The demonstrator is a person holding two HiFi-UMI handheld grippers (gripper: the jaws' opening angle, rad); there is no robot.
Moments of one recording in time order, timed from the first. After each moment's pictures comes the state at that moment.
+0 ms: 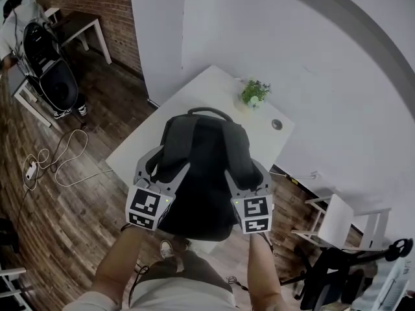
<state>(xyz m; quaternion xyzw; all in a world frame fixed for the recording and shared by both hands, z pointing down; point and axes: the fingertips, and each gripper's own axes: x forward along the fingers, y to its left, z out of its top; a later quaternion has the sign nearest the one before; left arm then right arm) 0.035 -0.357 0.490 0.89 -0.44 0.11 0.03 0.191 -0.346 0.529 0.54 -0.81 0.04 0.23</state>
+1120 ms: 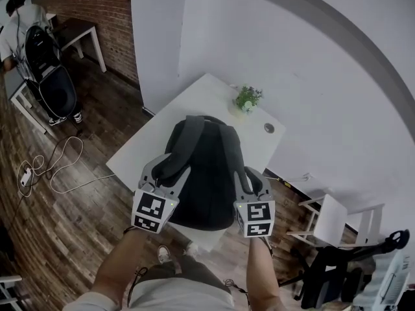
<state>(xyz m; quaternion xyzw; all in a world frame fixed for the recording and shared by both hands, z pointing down) 0.023 -0.321 0.477 0.90 -0.43 0.11 0.02 0.188 -0.304 0.498 0.58 -0.78 0.03 0.21</state>
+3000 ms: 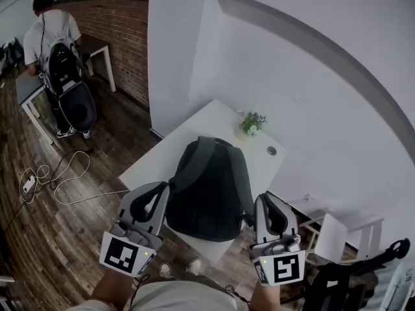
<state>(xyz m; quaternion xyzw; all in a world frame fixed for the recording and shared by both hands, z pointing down) -0.066 -0.204 0.302 0.89 -0.46 -0.07 -0.05 0.125 -0.184 0.304 0.56 -0.82 -0.11 0.05</state>
